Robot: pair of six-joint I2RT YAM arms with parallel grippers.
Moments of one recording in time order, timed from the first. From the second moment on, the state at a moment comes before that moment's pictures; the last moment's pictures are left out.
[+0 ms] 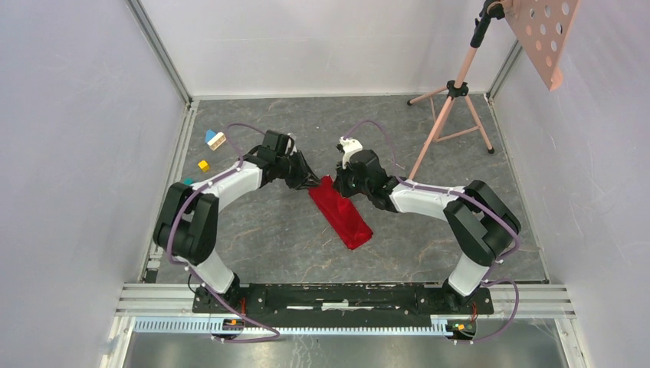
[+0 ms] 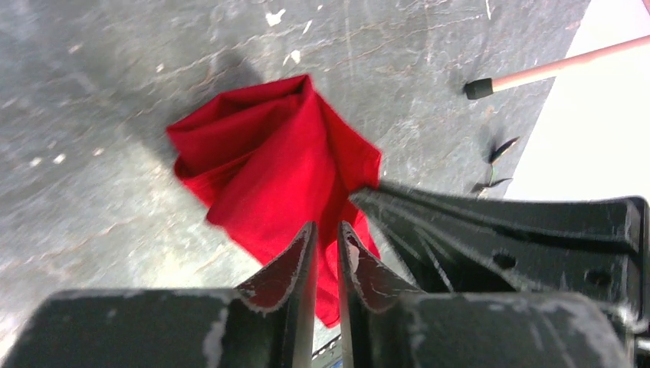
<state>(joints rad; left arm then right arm) -0.39 1.63 1.01 -0.26 0.41 -0.81 0.72 1.71 0.93 0.20 -0.04 0.32</state>
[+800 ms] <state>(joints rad) -0.42 1.96 1.13 -0.15 0.44 -0.87 0.72 1.65 0.93 0.20 -0.07 0.34</state>
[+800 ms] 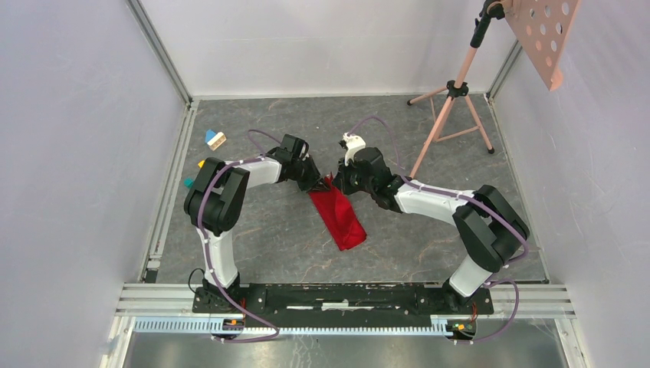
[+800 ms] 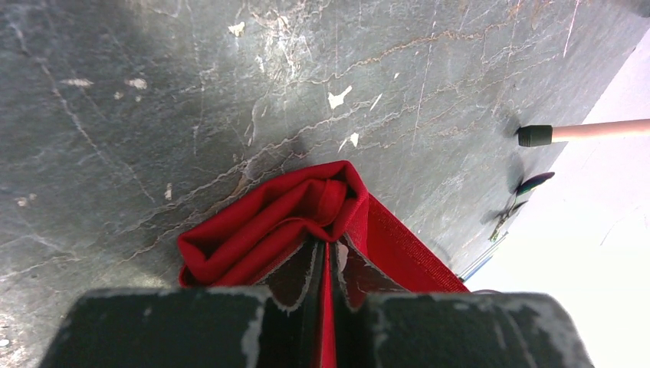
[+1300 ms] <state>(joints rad) -0.37 1.75 1.08 -0.21 0.43 -0.86 0.72 1.75 0.93 0.23 -0.19 0.31</state>
